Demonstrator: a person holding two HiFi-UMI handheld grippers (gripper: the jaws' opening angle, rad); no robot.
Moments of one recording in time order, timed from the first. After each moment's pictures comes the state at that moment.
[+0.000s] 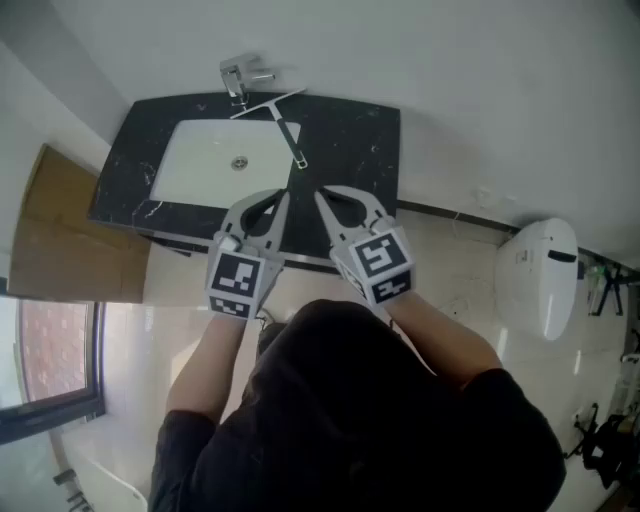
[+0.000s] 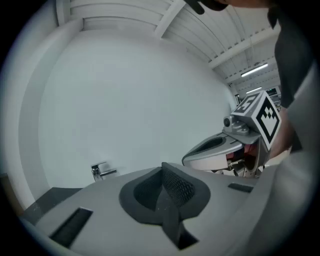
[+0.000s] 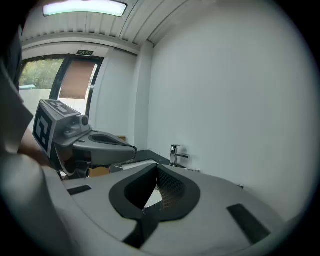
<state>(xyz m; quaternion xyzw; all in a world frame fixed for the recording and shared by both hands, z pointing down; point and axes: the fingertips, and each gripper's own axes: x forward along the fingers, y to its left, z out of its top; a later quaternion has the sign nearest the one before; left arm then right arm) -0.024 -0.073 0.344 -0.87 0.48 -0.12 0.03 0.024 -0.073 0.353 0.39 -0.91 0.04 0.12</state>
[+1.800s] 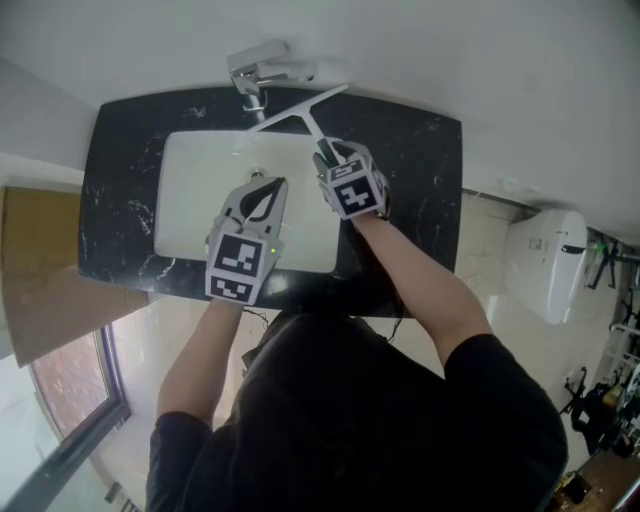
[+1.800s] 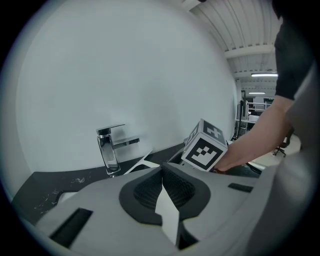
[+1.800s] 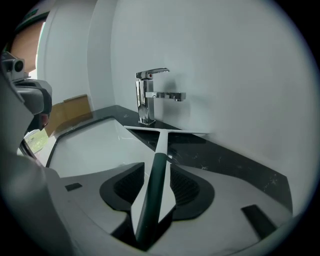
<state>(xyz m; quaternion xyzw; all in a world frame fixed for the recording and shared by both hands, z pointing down) -0.148 -0.301 0.456 -0.89 0.41 -0.20 -0.08 -0.073 -0.379 0.572 0.46 -0.80 0.18 0.35</state>
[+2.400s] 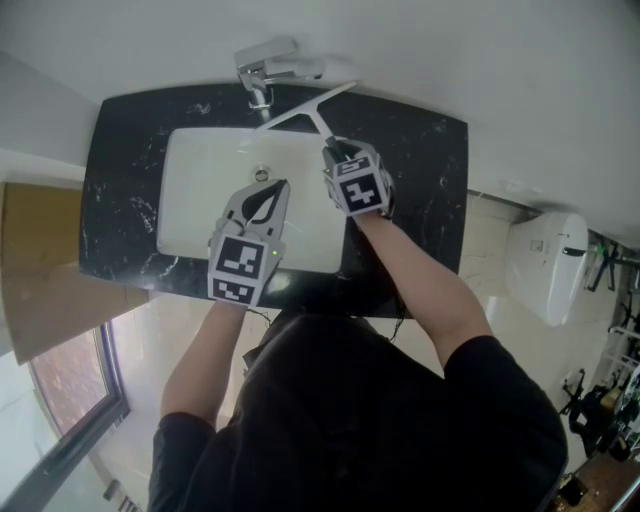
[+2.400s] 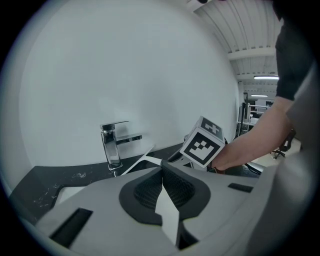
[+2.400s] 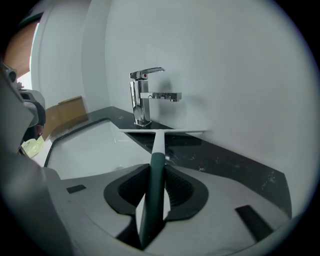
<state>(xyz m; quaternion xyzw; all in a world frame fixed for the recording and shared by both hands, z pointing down) -0.157 -0.299 0.464 -0.88 0.42 -0.19 -0.09 -0.069 -0.387 0.571 0.48 -0.79 0.19 0.34</state>
